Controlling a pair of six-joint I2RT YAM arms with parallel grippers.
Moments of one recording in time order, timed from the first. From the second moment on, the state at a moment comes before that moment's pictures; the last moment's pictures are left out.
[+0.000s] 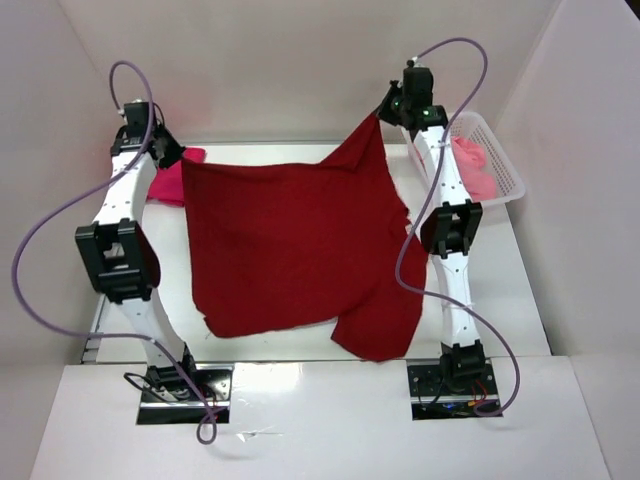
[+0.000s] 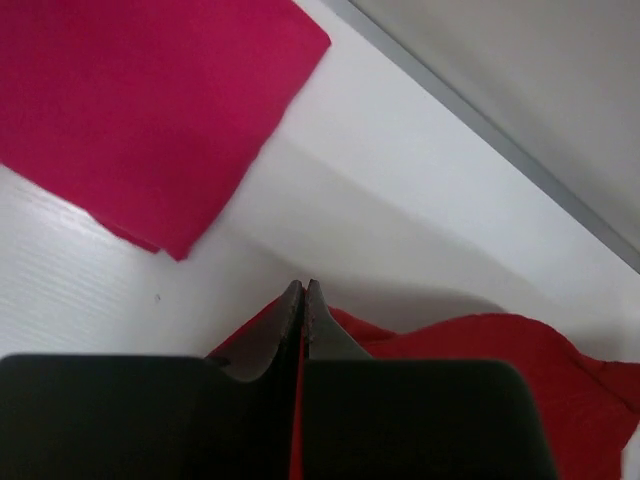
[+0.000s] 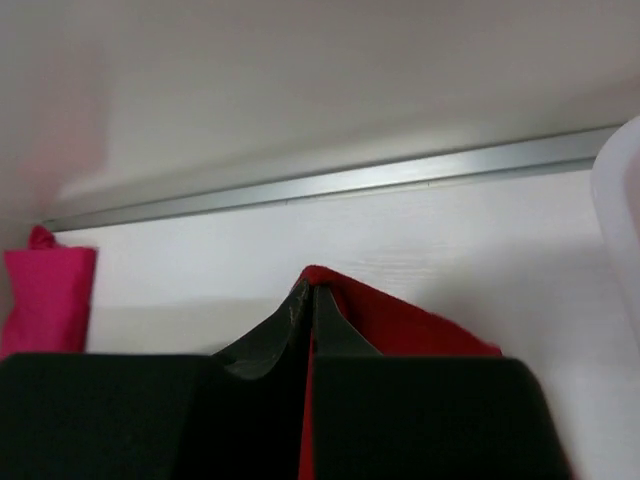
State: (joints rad) left arm 0.17 1.87 1.78 -0.54 0.00 -0.55; right arm 0.15 2.55 2.82 -0.66 -0.13 0.51
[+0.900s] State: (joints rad) left arm 0.15 1.54 1.34 -0.41 -0.08 -0.51; right arm 0.30 1.77 1.75 -0.52 -0.16 0.56
